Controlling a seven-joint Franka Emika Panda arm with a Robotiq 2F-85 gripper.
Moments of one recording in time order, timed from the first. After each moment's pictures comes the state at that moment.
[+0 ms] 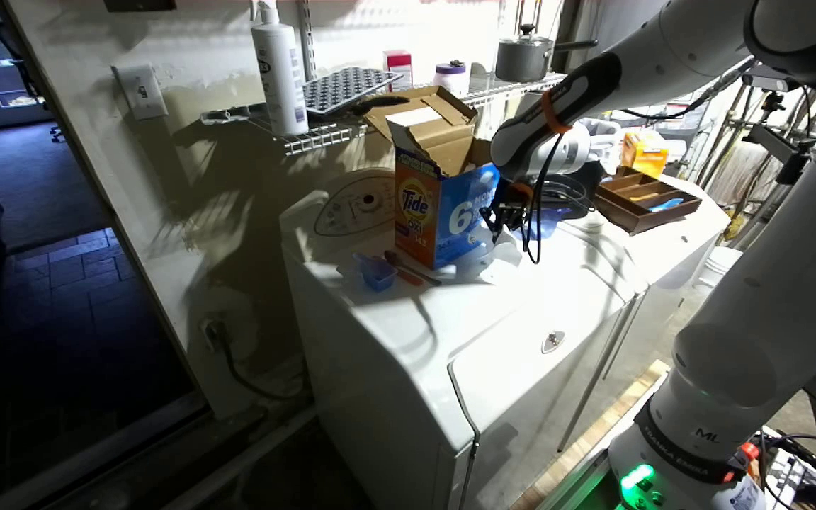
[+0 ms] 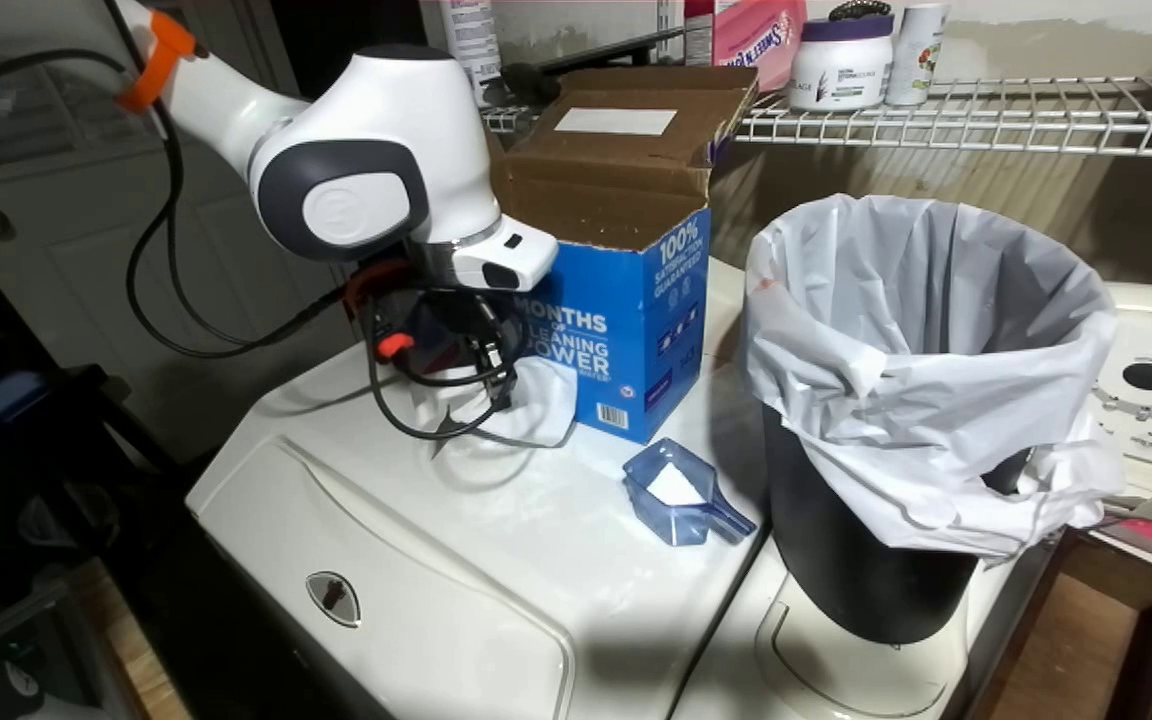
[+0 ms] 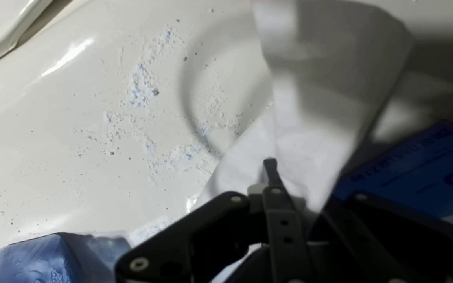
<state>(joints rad) -0.13 -0.02 -0.15 -2.40 0.08 2.48 0.14</state>
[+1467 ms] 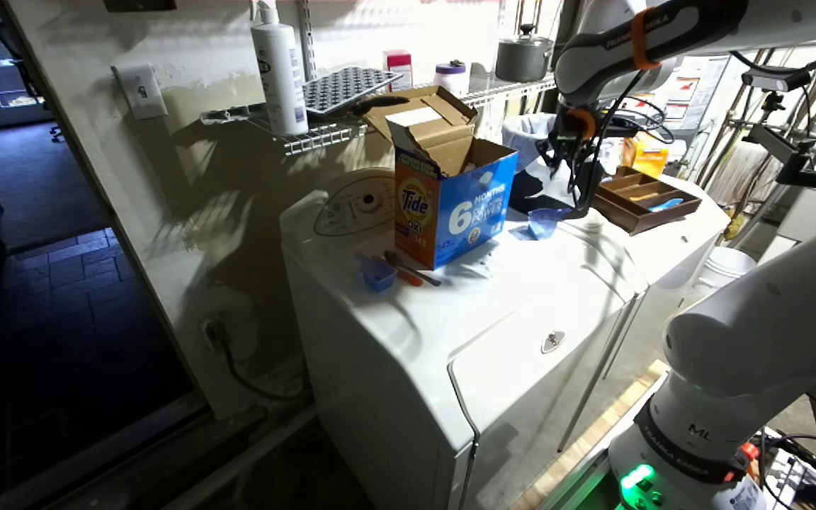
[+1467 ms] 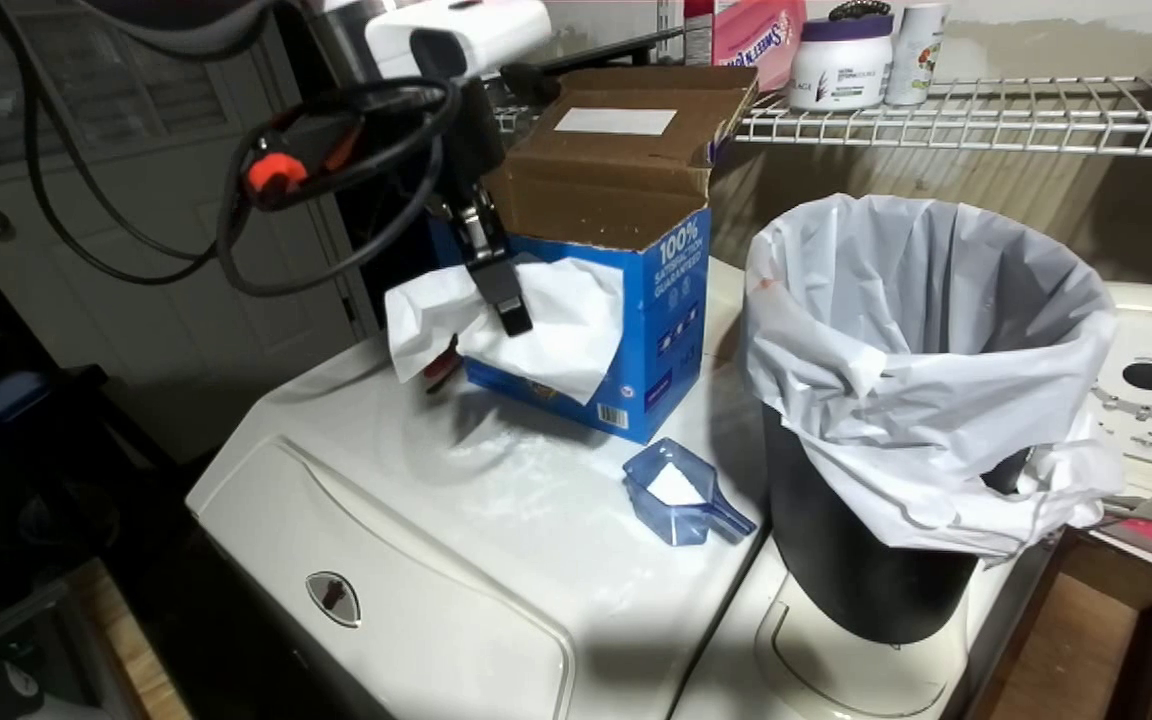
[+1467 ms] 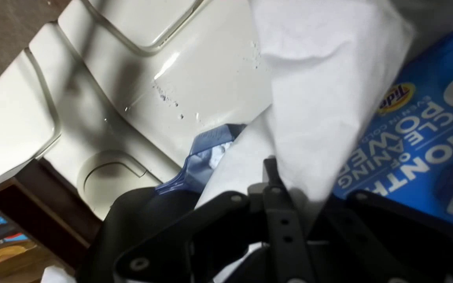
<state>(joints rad) -0.28 -0.33 -0.17 -2.32 -0.16 2.21 0.32</state>
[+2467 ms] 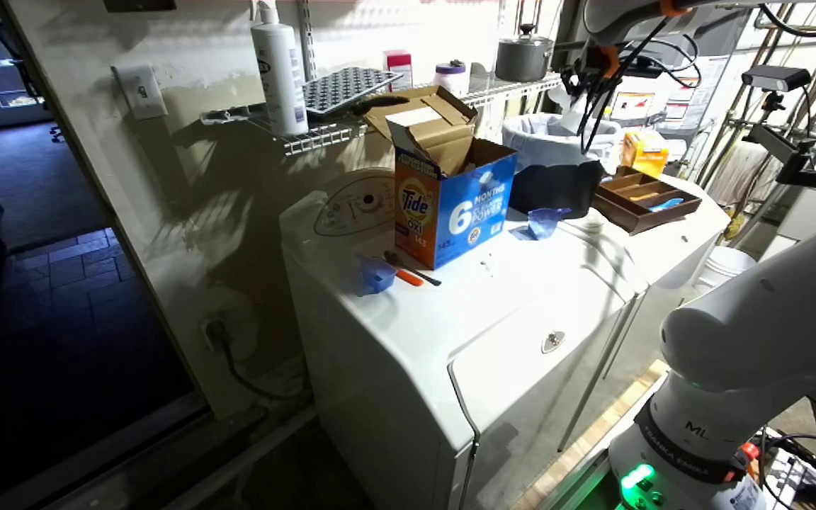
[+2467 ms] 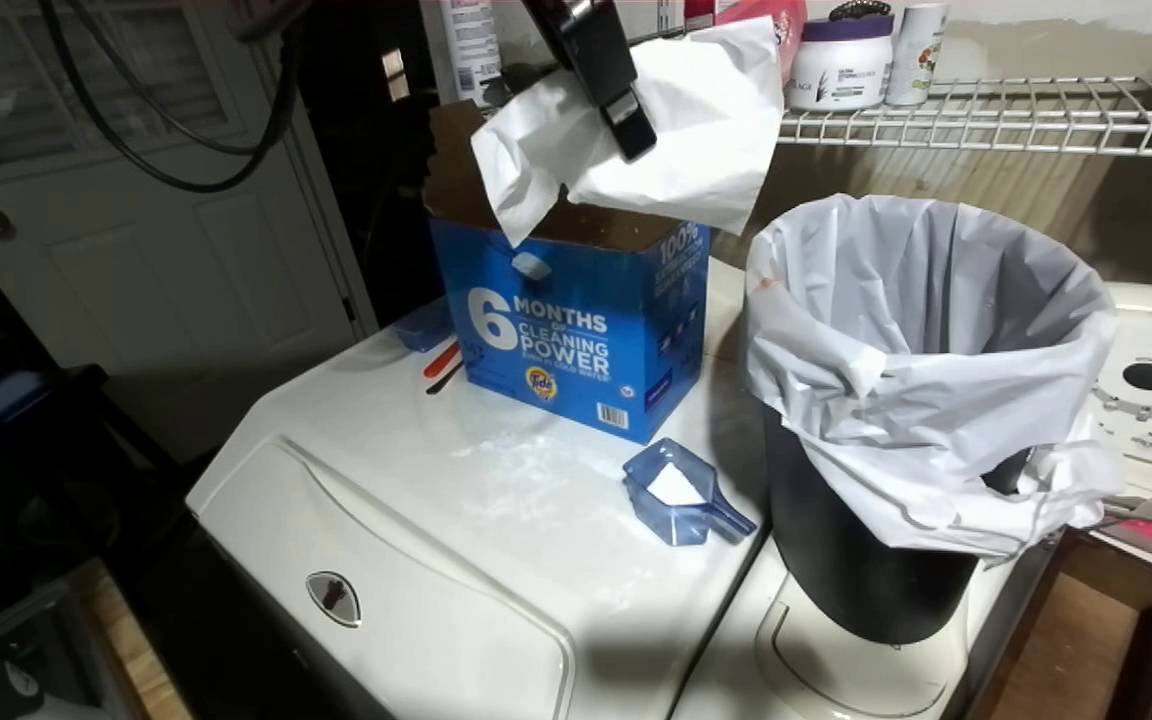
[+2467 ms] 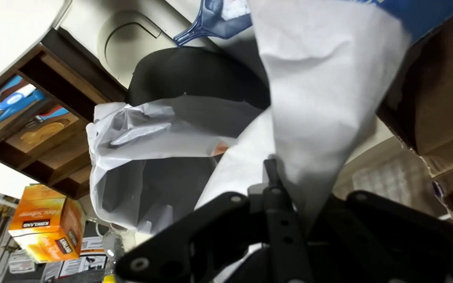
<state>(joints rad) -0.35 -0.32 -0.18 -2.11 -0.17 2.30 0.32</state>
